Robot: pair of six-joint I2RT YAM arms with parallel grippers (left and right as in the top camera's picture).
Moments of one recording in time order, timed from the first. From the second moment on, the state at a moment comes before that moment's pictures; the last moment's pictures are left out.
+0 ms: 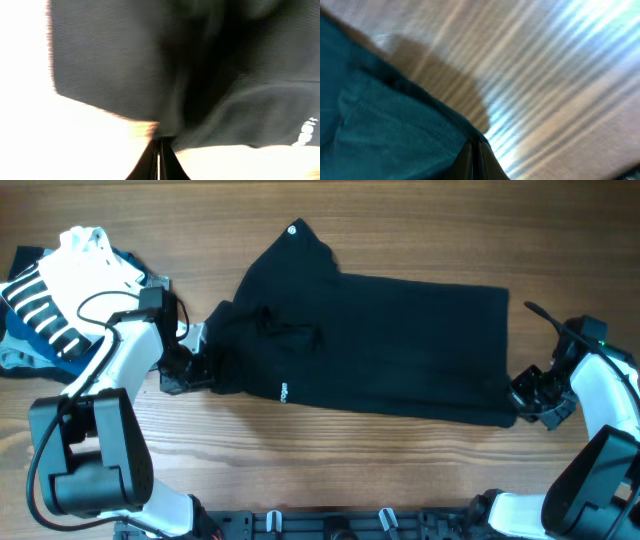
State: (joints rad) left arm 0.10 1.74 1.02 -0.94 0.21 -0.04; right arm -0.44 1.55 0.89 -0.97 0.04 0.48
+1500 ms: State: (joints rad) left arm -0.18 2.26 1.68 -0.15 0.25 -0.08; right arm -0.45 1.52 1.22 -0.96 -0.50 0.16
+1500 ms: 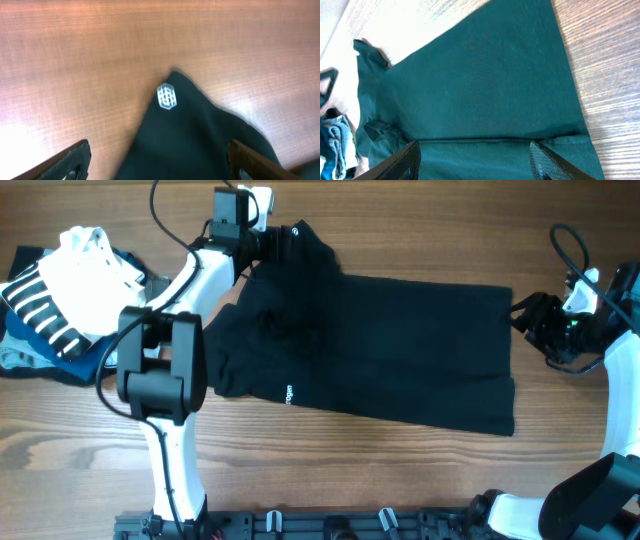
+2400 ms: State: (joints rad) left arm -0.25 2.43 1.69 0.00 0.23 -0.05; right arm -0.45 1.52 1.22 -0.95 -0.49 0.18
